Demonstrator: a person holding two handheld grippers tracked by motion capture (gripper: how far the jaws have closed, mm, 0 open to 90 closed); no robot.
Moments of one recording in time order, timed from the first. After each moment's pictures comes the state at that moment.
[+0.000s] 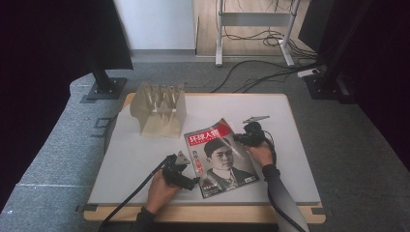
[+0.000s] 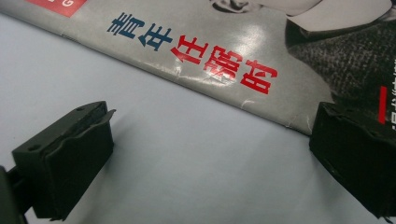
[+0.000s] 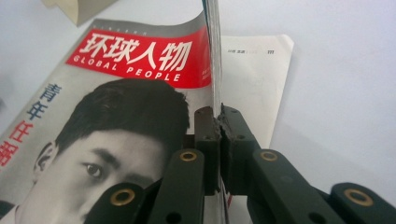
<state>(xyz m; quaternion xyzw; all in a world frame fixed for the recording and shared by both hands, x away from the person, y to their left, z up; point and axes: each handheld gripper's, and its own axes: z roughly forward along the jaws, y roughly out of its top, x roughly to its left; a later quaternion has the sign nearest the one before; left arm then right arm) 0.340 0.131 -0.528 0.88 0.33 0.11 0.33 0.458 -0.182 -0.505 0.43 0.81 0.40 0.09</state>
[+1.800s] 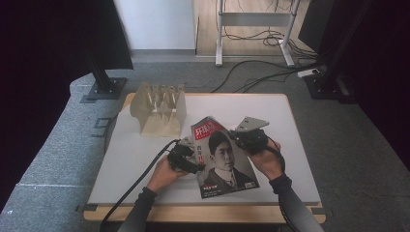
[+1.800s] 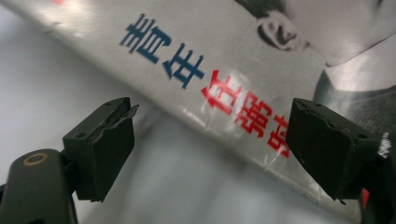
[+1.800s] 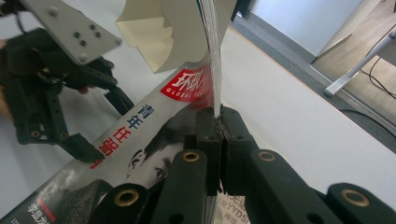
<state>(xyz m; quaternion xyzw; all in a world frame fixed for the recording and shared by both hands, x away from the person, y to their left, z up) 0.392 0.118 -0.509 0.88 0.30 0.01 0.36 0.357 -0.146 -0.386 0.27 0.84 0.40 0.25</state>
